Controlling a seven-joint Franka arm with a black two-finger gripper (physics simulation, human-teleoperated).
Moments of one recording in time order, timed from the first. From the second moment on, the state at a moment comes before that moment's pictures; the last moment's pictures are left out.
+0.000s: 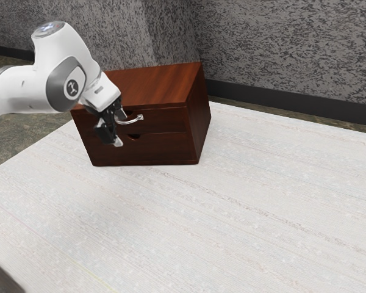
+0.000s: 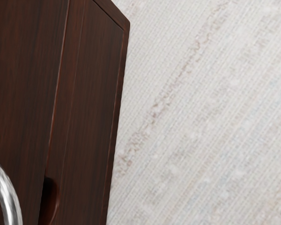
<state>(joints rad) 0.20 0.20 0.13 -1.54 -0.04 2.07 1.34</state>
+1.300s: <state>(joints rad) 0.18 0.21 0.18 -1.68 -0.09 2.39 1.33</state>
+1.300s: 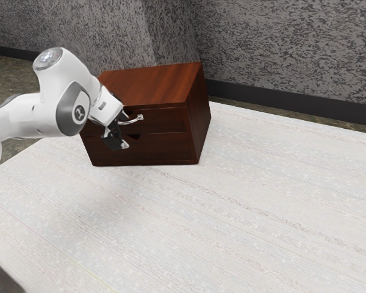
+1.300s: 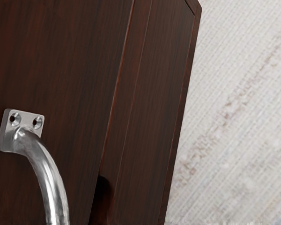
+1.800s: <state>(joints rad) 0.17 0.22 0.19 -1.69 -0.11 2.41 1.33</state>
